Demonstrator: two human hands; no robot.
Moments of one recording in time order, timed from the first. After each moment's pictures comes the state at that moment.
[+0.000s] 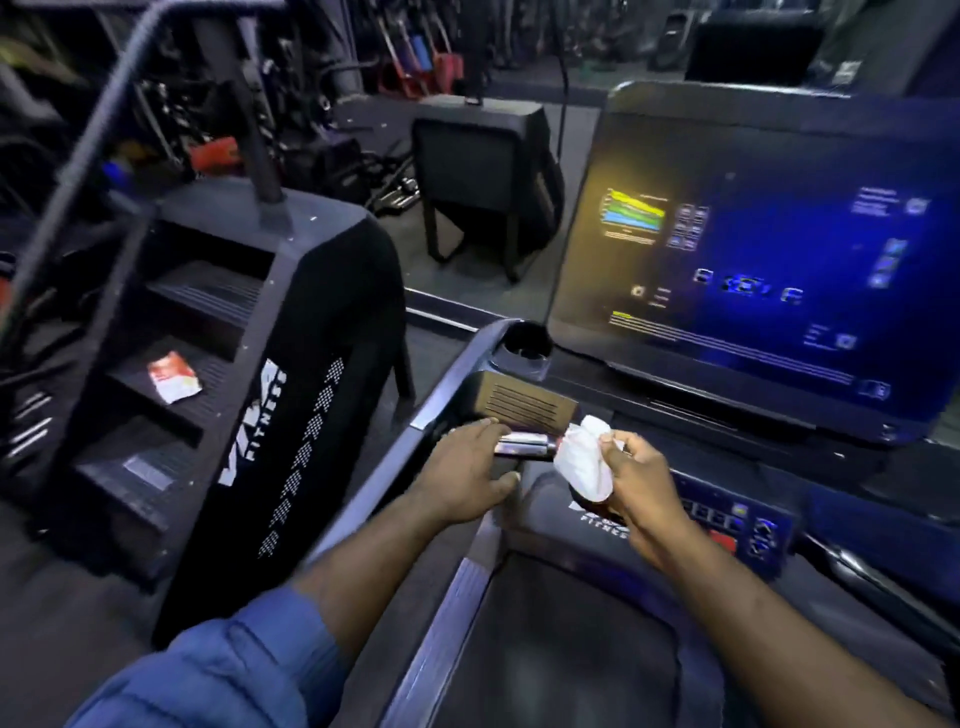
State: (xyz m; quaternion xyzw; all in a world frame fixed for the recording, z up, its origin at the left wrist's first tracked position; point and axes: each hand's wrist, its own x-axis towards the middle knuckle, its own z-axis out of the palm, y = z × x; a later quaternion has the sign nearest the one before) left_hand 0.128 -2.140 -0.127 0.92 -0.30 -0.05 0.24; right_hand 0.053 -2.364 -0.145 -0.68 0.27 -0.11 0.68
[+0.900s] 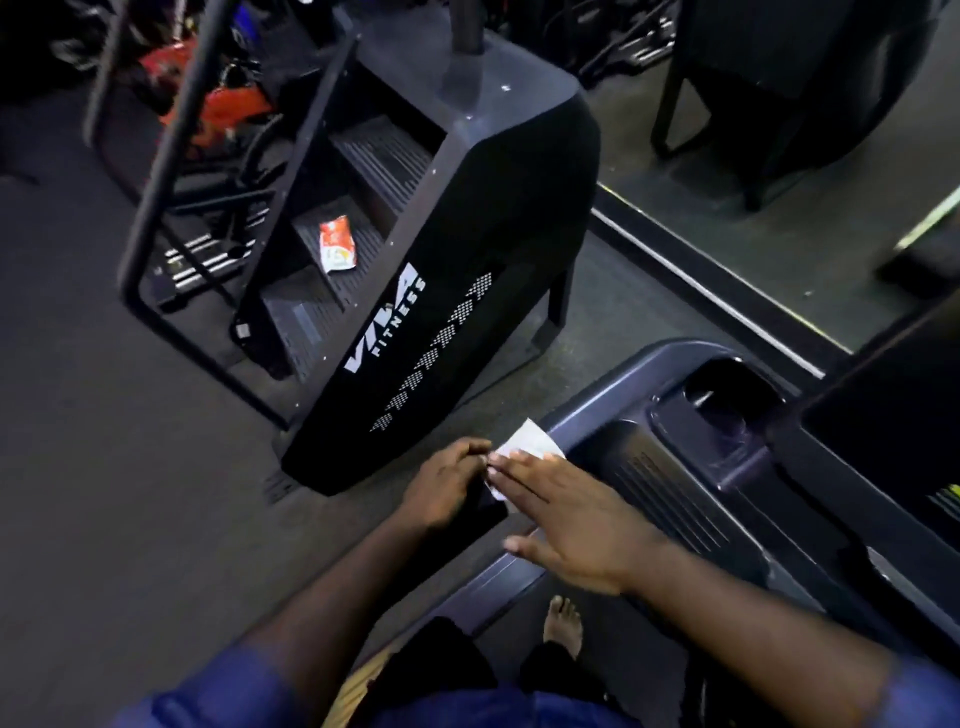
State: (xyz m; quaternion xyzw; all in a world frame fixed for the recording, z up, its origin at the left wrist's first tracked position) left_hand 0.252 -2.061 -0.208 0.80 0.22 -0.15 0.53; right_hand 0.283 -2.289 -0.210 -0.86 -0.49 0.11 0.12
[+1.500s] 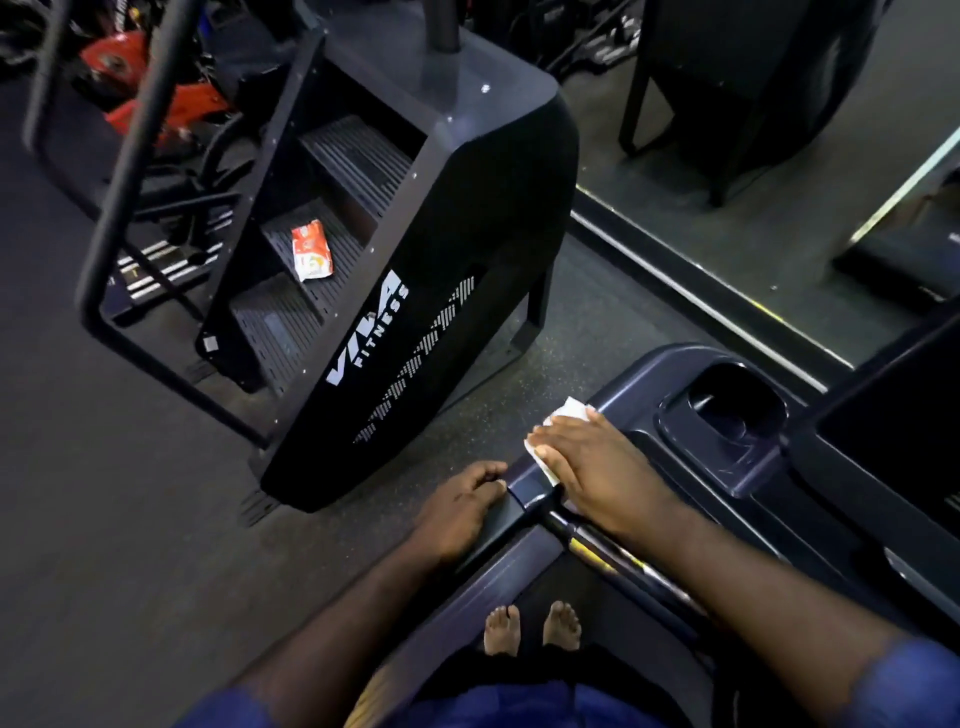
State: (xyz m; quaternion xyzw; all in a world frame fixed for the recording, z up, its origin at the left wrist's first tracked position) left_hand 0.251 -2.054 -0.221 0.82 0.16 -0.20 0.52; right_hand 0.331 -2.269 -0.199 -0.92 -0.32 0.10 0.20
